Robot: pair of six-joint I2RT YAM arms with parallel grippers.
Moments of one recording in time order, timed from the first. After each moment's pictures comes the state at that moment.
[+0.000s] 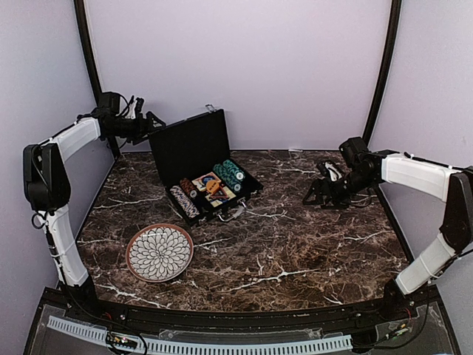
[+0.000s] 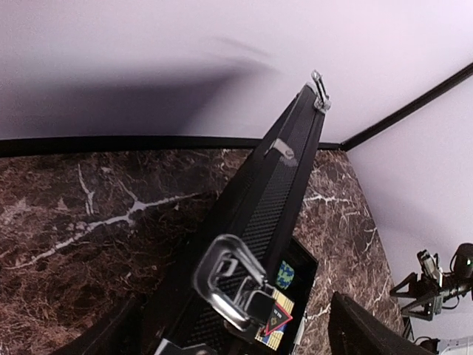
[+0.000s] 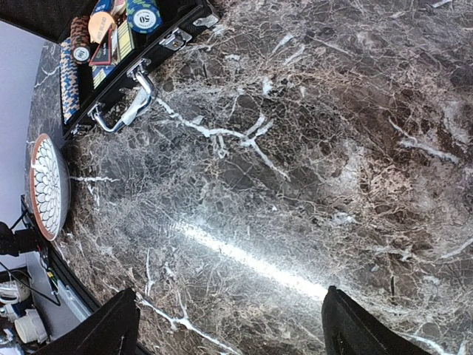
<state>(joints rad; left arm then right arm) -0.03 1.95 1.80 -0.47 0.67 -0.31 0.31 1.51 1.08 -0.68 -0.49 0.23</state>
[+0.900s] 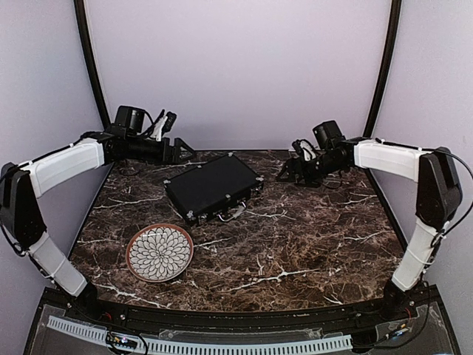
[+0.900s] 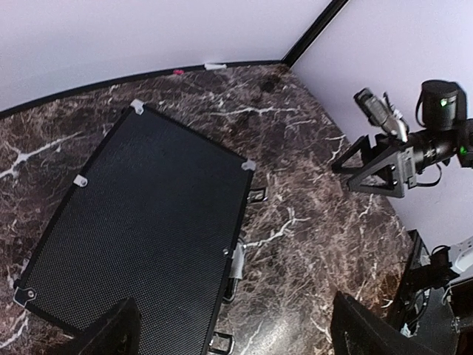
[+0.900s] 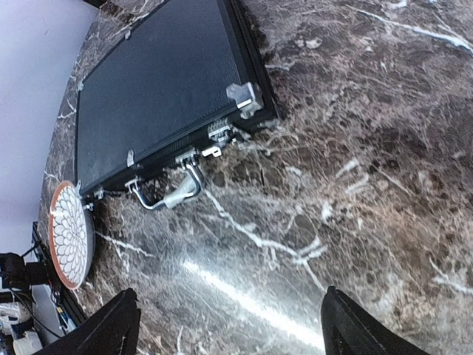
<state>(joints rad) -0.35 1.54 1.32 -0.36 0.57 -0.23 0.41 1.72 1.32 -0.52 -0.47 0.31</state>
